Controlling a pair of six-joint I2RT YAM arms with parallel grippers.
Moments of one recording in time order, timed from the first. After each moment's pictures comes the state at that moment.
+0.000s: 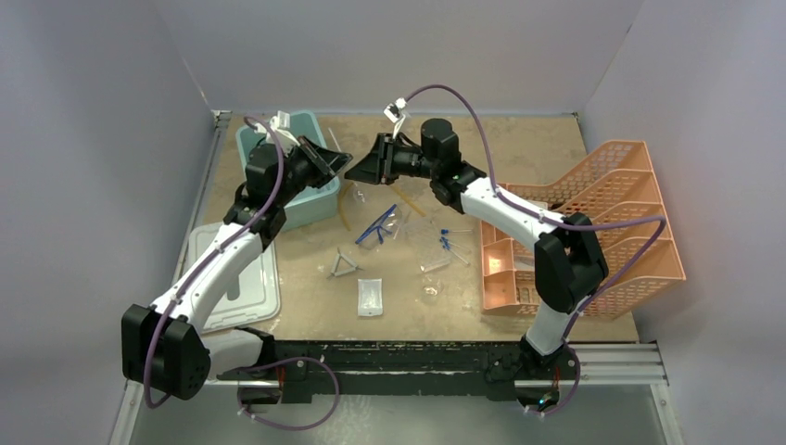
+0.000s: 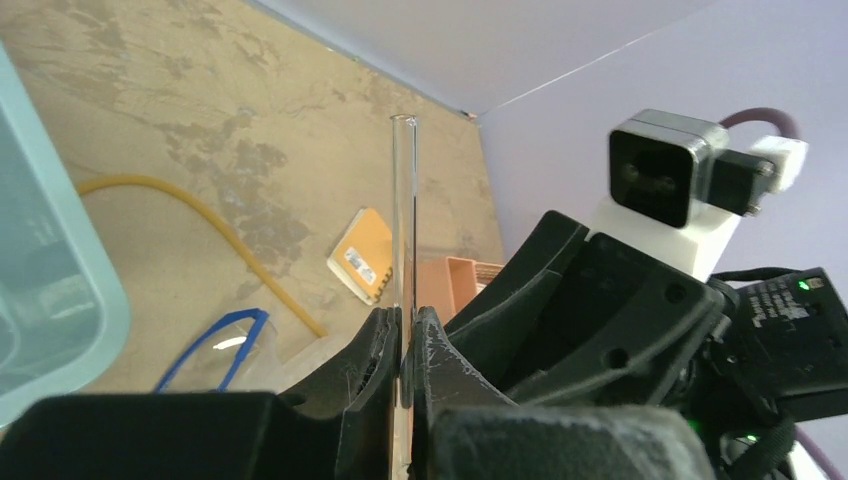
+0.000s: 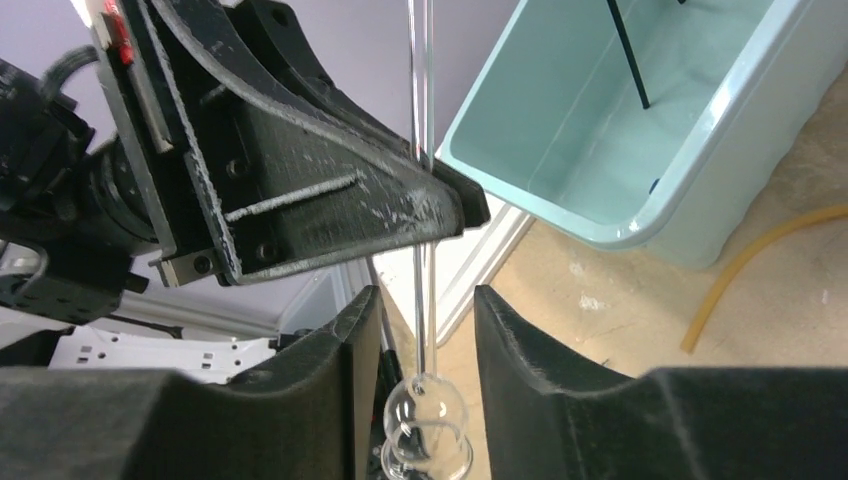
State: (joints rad) left arm -0.31 1.21 0.94 0.13 0.22 -0.92; right arm 0.62 1.76 1.37 0.25 -0.65 0.74
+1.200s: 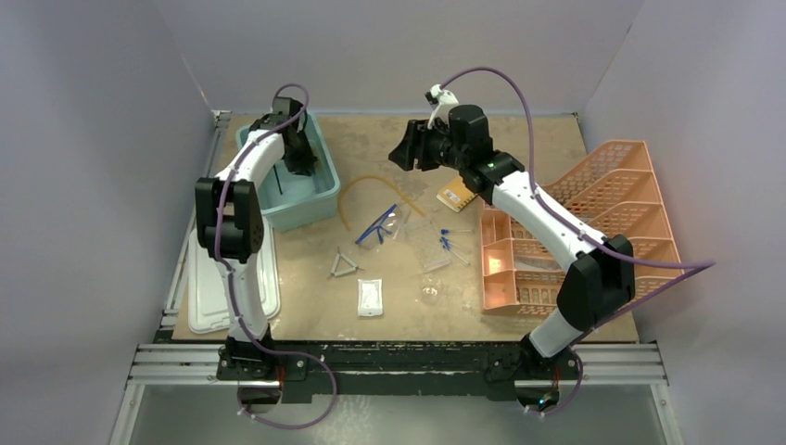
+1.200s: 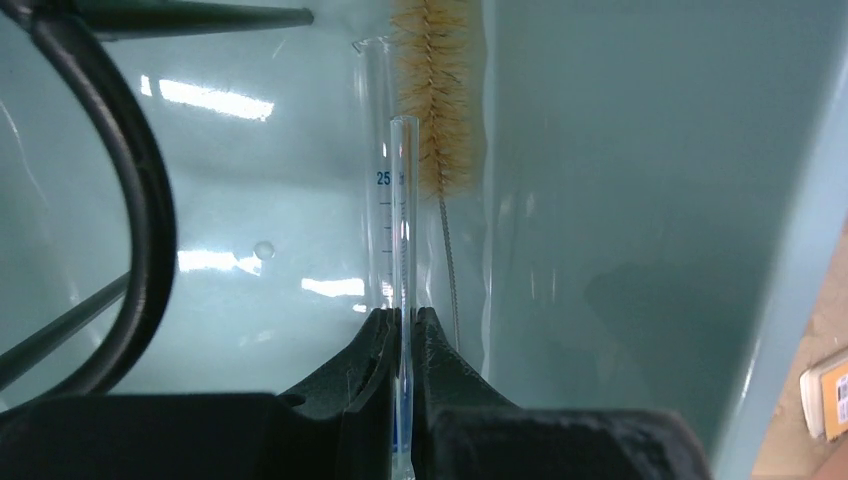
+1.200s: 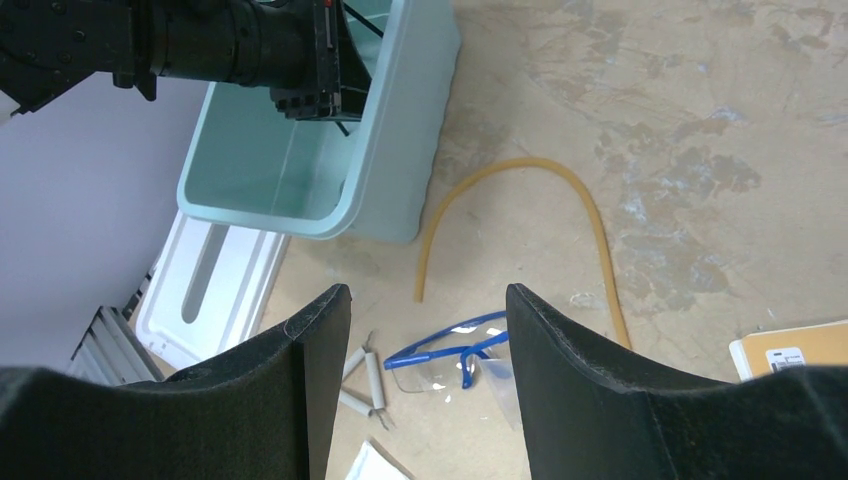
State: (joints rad) left arm -0.10 2.10 1.78 -0.73 0.02 -0.47; right arm 0.52 1.60 1.43 -0.21 -0.23 0.39
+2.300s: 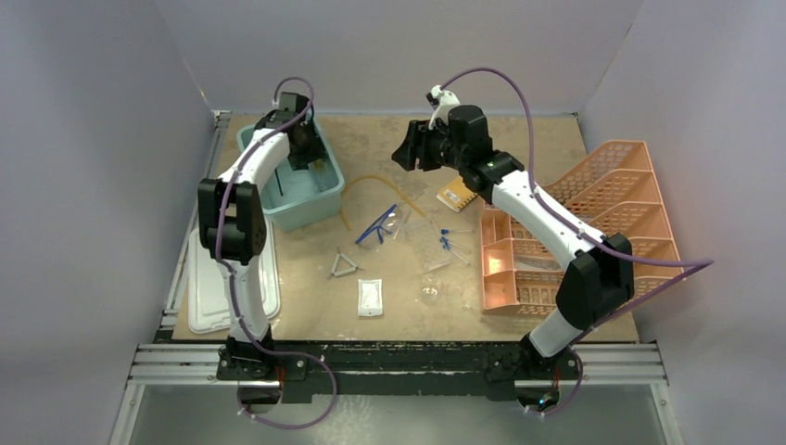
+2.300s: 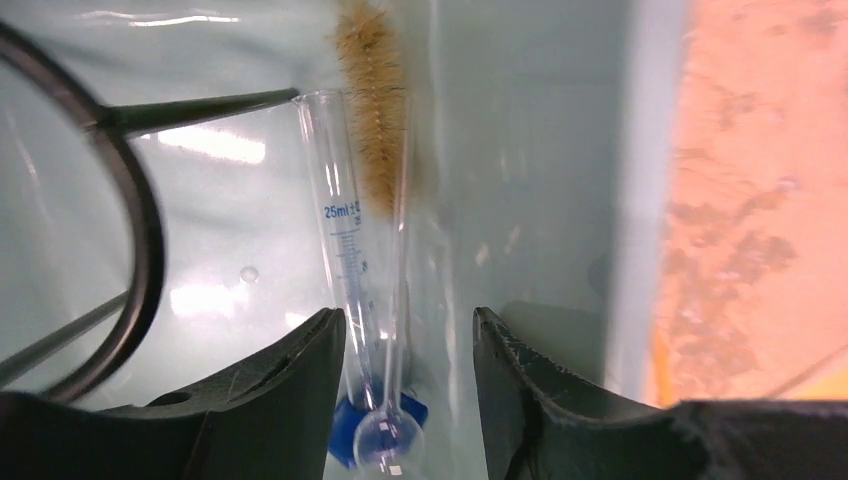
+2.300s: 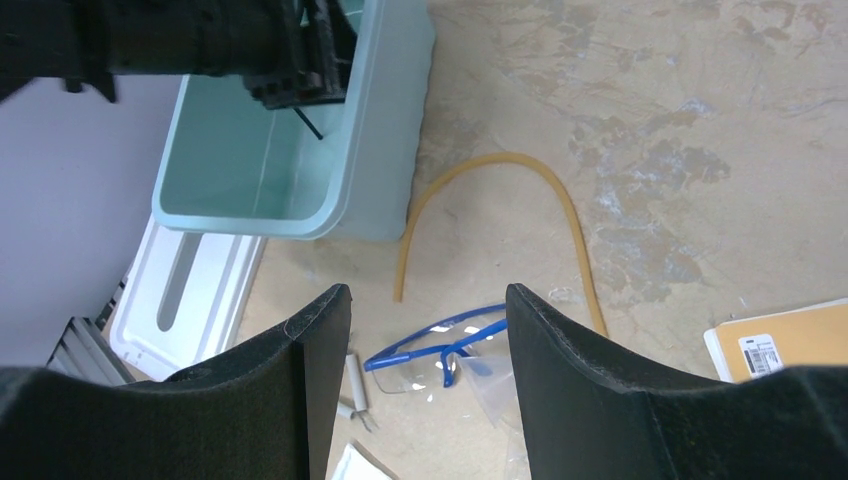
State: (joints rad) left arm -0.14 2.12 1.80 -0.67 -0.06 -0.54; right arm 0.52 1.61 1.43 -0.22 -0.19 0.38
